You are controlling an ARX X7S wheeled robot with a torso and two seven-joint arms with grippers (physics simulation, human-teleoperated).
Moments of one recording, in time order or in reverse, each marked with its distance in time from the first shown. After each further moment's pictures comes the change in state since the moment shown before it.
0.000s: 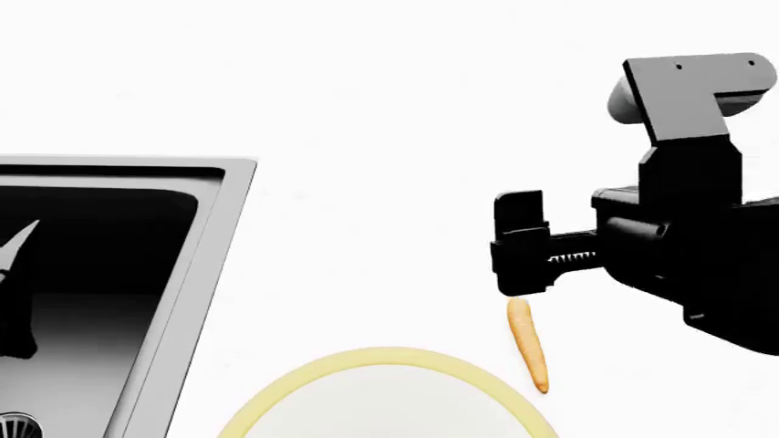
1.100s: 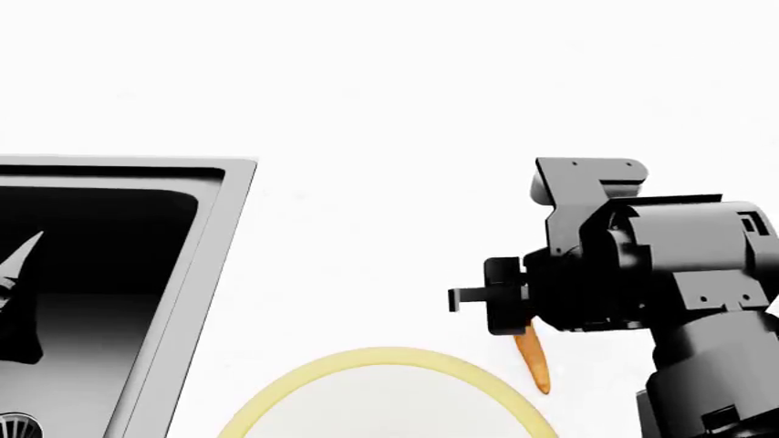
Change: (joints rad) left arm 0.035 -0.017 0.054 -0.043 0.066 0.068 0.028; right arm 0.154 -0.341 -0.461 0.883 -0.501 -0.364 -0.555
